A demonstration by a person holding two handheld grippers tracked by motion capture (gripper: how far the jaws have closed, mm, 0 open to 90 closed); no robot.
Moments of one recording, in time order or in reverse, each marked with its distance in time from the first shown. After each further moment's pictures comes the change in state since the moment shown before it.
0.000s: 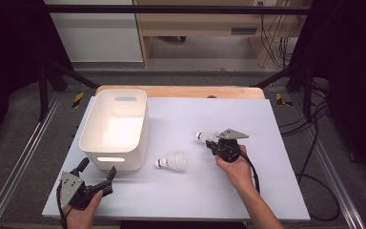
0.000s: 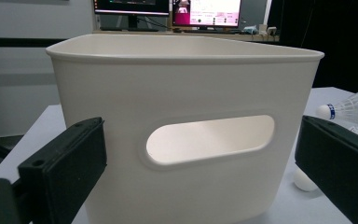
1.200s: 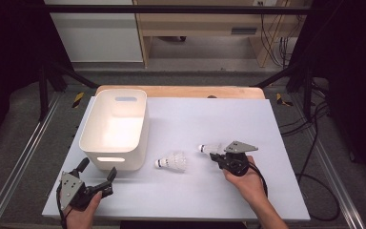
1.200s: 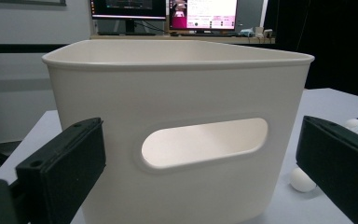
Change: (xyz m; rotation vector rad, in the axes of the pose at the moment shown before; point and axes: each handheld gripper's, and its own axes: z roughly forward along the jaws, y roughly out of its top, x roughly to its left) left arm -0.001 0.001 -0.002 -0.015 -0.008 0.012; right arm 0.008 -0.025 -0.034 0.014 0.100 -0.058
